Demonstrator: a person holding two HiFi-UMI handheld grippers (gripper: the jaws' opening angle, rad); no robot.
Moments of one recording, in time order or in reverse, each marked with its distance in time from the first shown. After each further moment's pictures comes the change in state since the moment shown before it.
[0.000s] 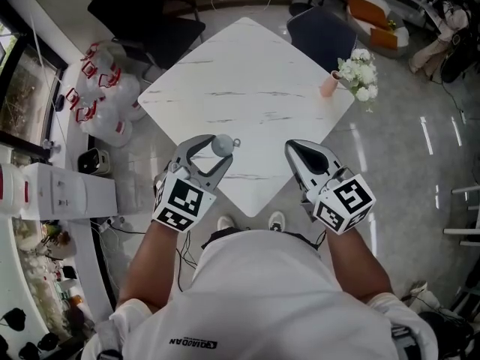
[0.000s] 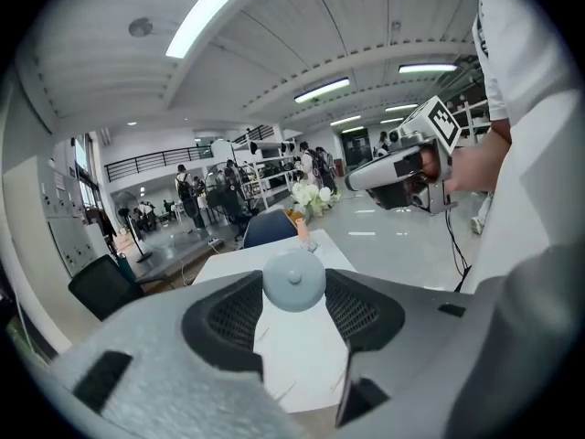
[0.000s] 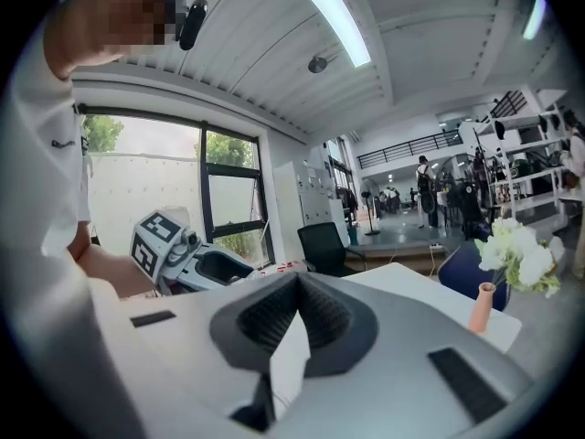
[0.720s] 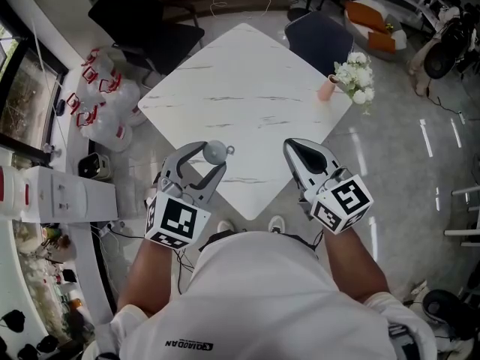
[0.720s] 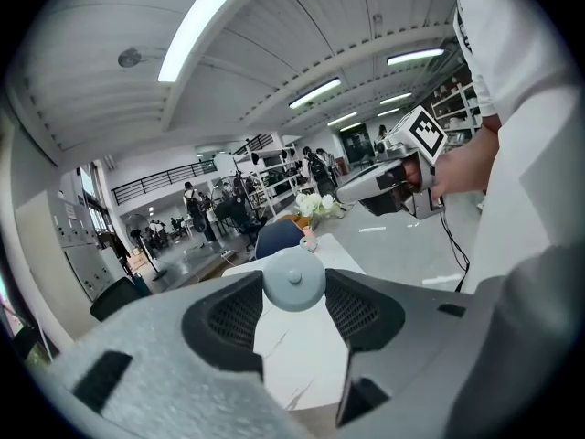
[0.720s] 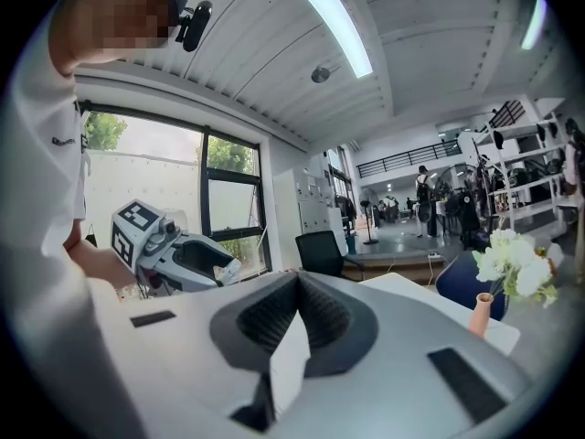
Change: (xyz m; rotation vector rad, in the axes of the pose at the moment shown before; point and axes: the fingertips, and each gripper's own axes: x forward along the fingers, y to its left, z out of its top) left arm -0.036 -0.001 0.028 0.111 -0.030 0.083; right arm -0.003 -0.002 0.013 -0.030 -0.055 -0.015
